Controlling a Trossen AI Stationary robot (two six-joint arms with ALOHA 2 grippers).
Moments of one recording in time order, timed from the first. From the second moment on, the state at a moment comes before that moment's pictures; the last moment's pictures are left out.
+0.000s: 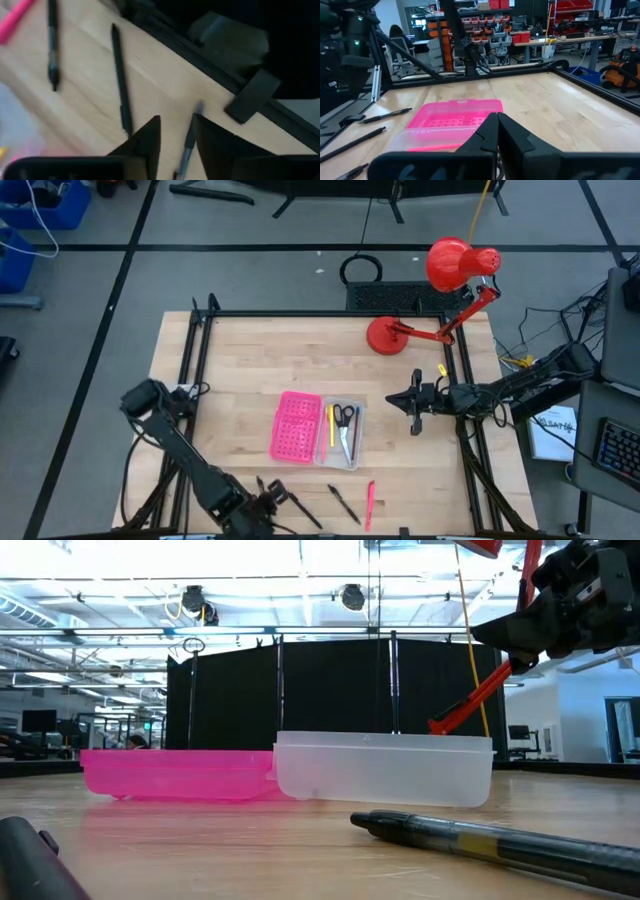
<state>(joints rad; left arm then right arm) -0.83 1.88 1.42 -0.68 -0.12 0.15 0.27 0.79 0.02 0.76 0.39 0.10</state>
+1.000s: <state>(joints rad) -0.80 2.06 1.41 -0.71 0.04 0.30 0.27 0.79 0.02 0.76 0.39 0.07</state>
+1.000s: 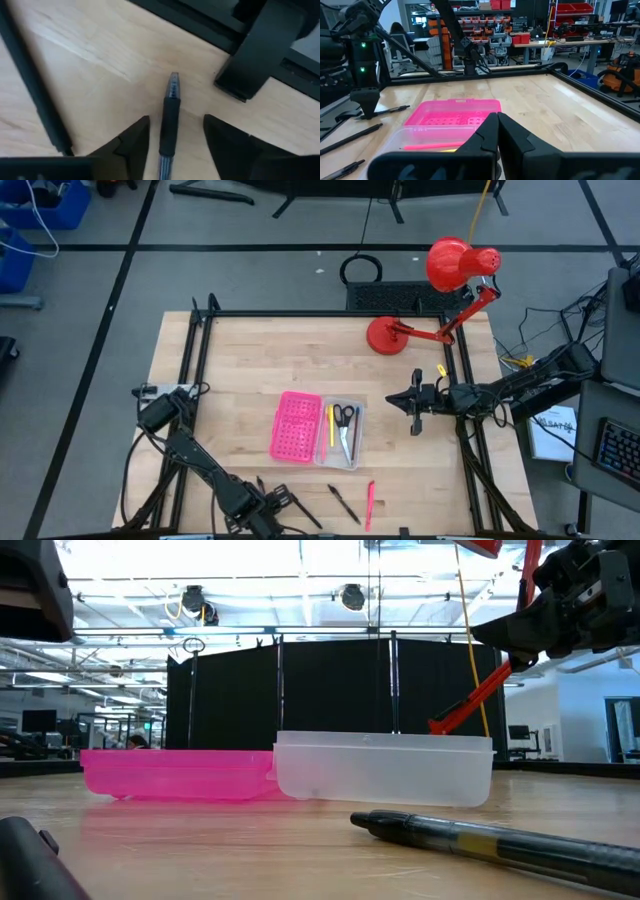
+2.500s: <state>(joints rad) -0.69 2.06 1.85 -1.39 -0.29 0.84 0.27 0.79 0.02 0.75 0.39 0.08</state>
